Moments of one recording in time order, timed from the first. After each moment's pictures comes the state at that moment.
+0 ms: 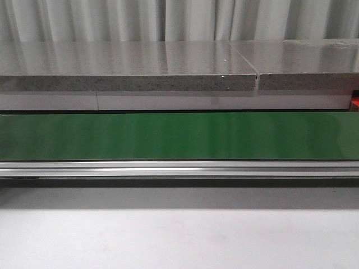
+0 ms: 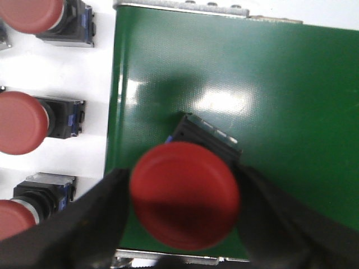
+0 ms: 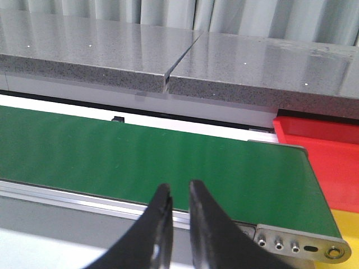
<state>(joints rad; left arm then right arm) 0.08 1.65 -1.28 0.00 0.97 -0.01 0.11 -0.01 0.03 0.06 0.12 -0.10</state>
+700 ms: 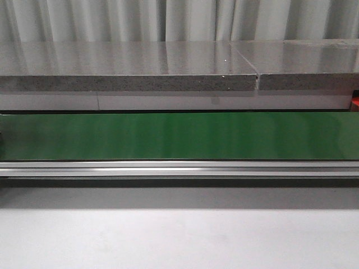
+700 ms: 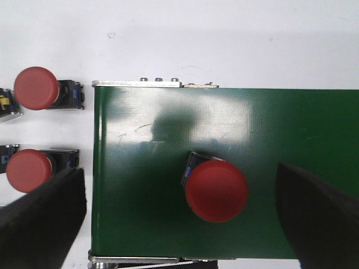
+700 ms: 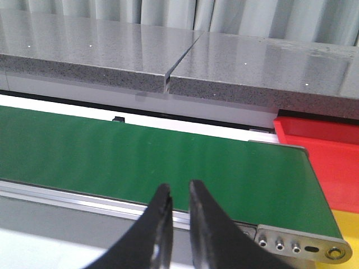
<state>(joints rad) 0.00 1.60 -1.48 0.01 1.08 -0.03 0.11 -0.01 0.03 0.06 0.12 -0.10</state>
